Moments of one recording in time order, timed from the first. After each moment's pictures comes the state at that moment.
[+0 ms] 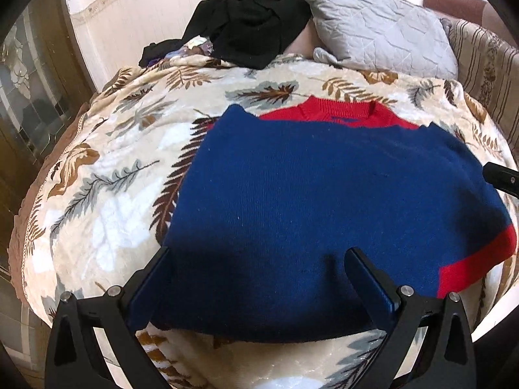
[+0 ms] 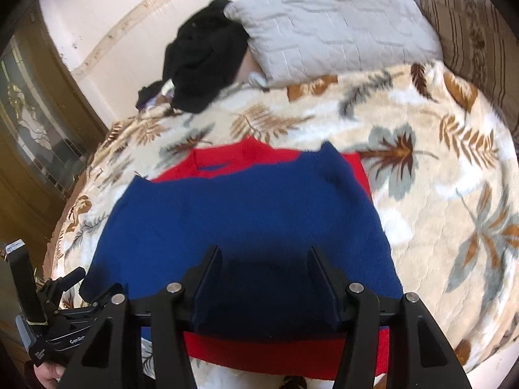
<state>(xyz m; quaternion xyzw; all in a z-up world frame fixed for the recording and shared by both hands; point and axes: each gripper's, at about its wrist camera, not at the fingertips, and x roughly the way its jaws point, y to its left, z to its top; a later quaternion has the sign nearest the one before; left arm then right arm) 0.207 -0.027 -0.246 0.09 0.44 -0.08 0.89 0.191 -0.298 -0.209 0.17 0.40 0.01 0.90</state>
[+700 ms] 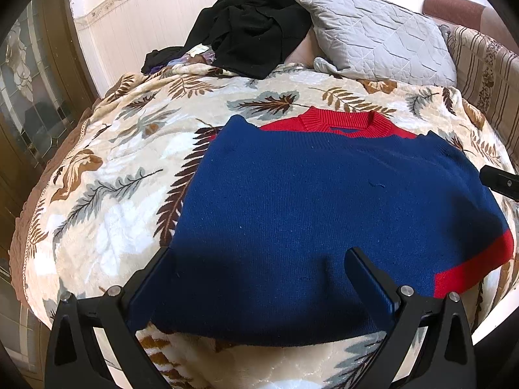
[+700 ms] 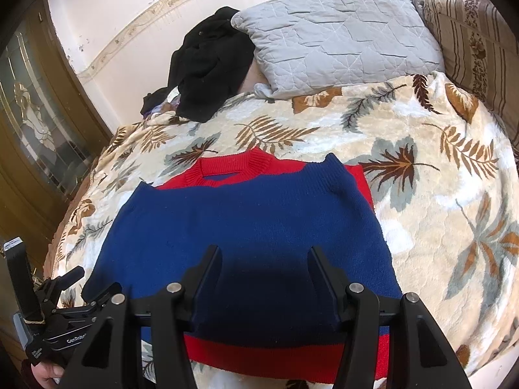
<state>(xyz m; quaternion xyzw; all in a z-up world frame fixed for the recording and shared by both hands) 0.205 -0.029 -0.241 0.09 0.42 -0.08 0.90 0.189 -0.297 -0.206 0.17 0.39 0.01 0.91</state>
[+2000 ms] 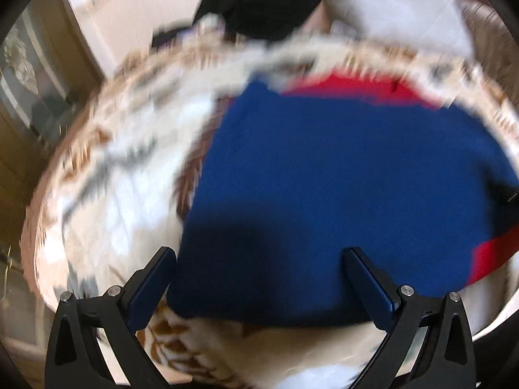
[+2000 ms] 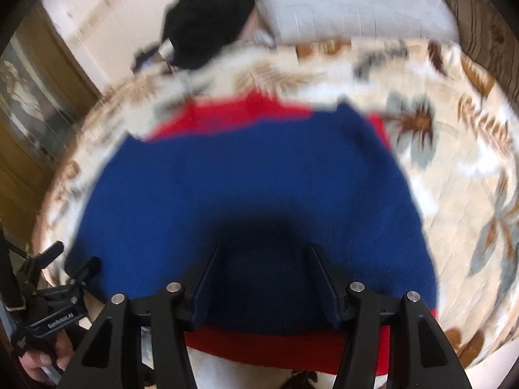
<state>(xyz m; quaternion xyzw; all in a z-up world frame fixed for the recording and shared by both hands) 0.215 -0.013 -0.273 0.12 0.49 -0.04 0.86 0.210 -0.276 -0.244 0.14 0.48 0.01 0.87</state>
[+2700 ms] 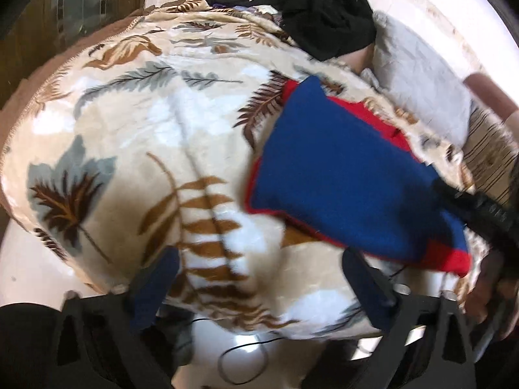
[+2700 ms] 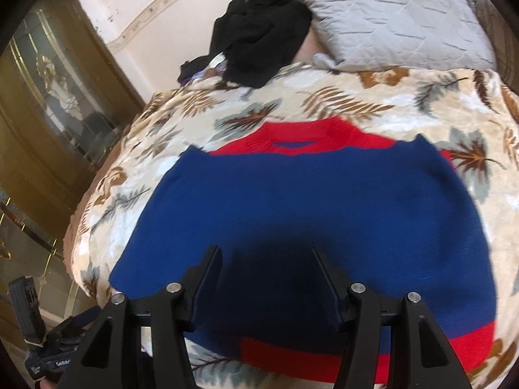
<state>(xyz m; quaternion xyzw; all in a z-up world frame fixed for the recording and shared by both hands) 0.152 0.081 -0.260 -0.13 0.48 -0.07 0.86 0.219 -0.212 -0.220 0.16 0.43 0.11 0.88</state>
